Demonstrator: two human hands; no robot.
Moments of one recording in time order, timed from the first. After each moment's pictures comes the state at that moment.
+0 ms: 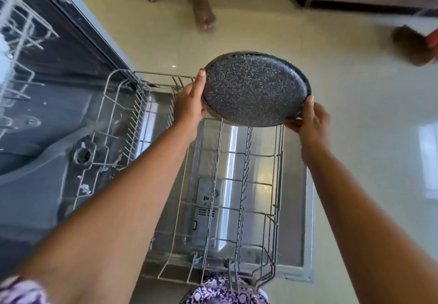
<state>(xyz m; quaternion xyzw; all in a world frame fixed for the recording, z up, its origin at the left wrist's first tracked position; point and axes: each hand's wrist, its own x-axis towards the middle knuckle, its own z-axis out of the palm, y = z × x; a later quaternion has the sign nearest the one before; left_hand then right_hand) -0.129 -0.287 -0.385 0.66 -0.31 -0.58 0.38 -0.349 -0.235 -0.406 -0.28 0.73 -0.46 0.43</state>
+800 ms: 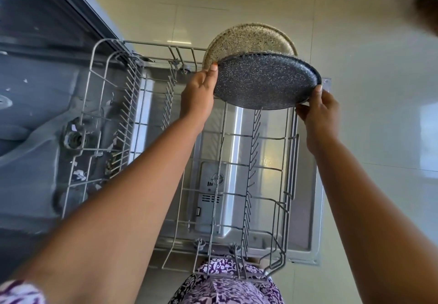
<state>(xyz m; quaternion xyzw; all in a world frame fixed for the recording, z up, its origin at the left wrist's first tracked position) -0.125 -0.284 -0.446 0.70 -0.40 -0.51 0.30 -0.341 -0.236 -0.450 -0.24 0.75 -0.45 0.42</state>
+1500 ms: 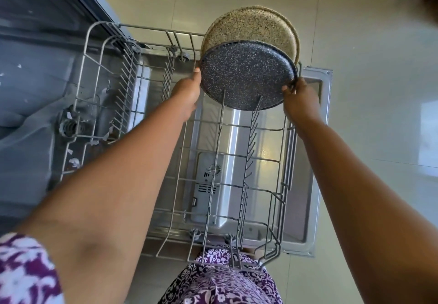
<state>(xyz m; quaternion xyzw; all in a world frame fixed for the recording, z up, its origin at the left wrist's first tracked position) -0.104 -0.292 -0.486 0.76 -0.29 -0.55 0.17 -0.325 -0.243 -0.450 -0.44 0.81 -0.16 0.35</state>
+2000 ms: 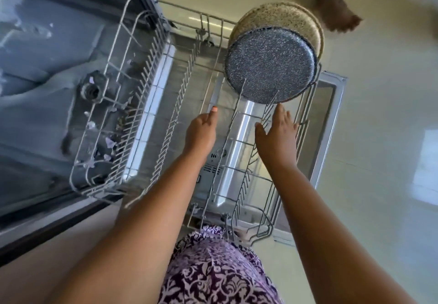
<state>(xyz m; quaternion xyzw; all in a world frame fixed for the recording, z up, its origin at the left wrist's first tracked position) -0.101 -0.147 -0.446 0.76 -0.32 -0.51 0.23 -0.251 -0.149 -0.412 -0.58 0.75 -0.03 0.33</state>
